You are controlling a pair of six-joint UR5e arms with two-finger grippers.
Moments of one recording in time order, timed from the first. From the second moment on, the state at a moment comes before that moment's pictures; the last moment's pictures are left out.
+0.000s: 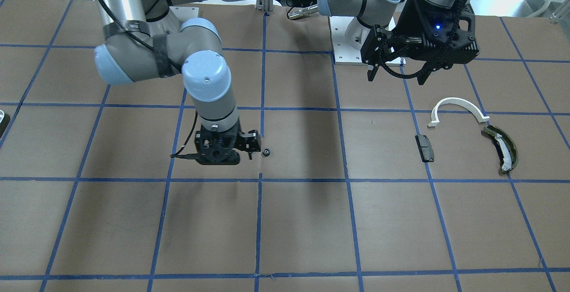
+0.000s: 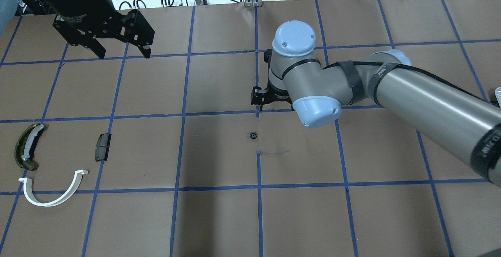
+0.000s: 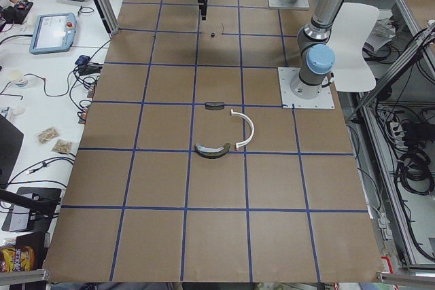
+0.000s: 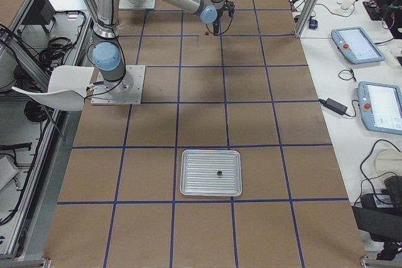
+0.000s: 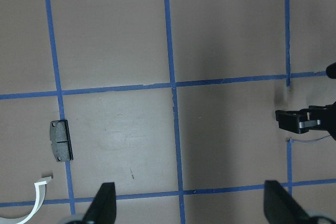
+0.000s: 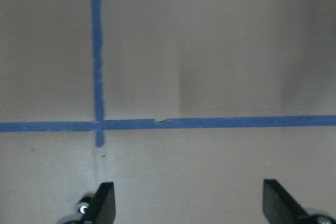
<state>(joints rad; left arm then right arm) -1.57 -1.57 -1.46 -1.63 1.56 0.06 1.80 -1.25 1.81 -2.19 -1.53 0.26</state>
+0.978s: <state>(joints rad) -1.77 -1.71 -1.63 -1.33 1.49 -0.06 0.92 -1.38 1.79 -2.04 -1.56 -0.61</state>
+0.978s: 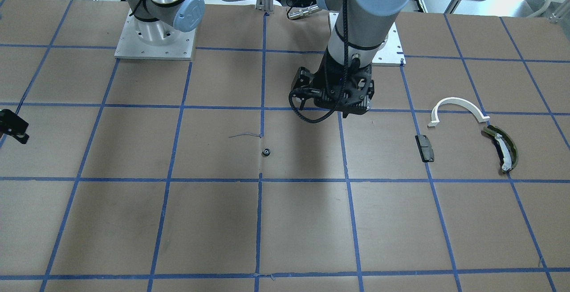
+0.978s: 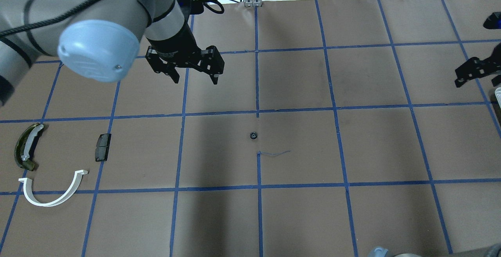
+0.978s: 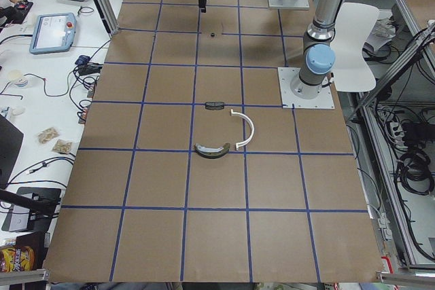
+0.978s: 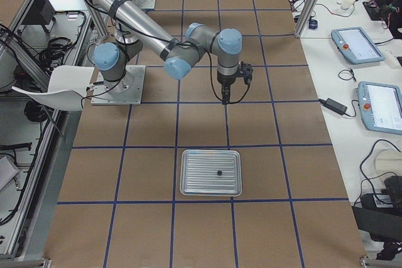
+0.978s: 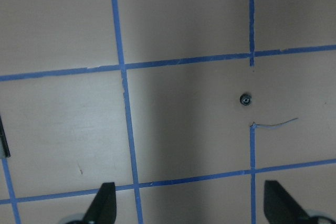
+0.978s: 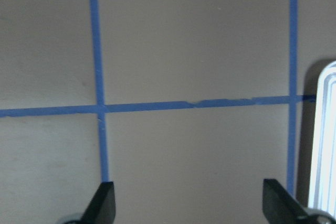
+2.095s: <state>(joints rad) -1.99 -1.97 -1.75 -1.01 1.60 -0.43 0.71 -0.95 1.49 -2.15 -1.66 -0.81</state>
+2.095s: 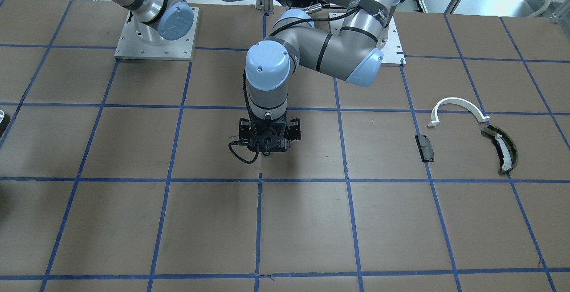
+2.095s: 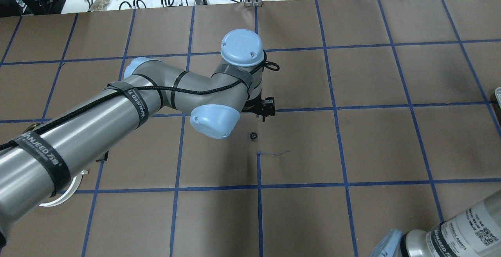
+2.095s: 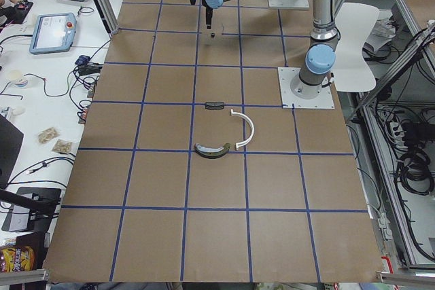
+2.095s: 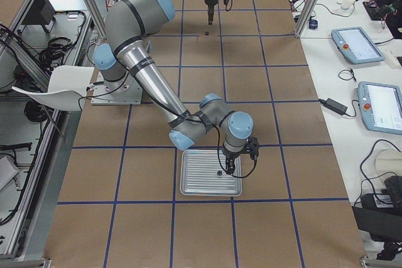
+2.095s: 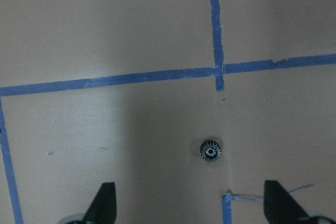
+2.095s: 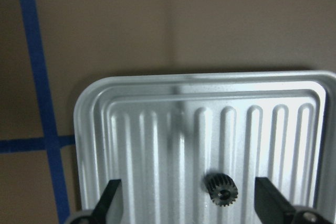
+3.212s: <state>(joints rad) -1.99 -2.04 -1.86 -0.82 1.60 -0.48 0.68 -0.90 1.49 -2.17 -1.72 -0.83</state>
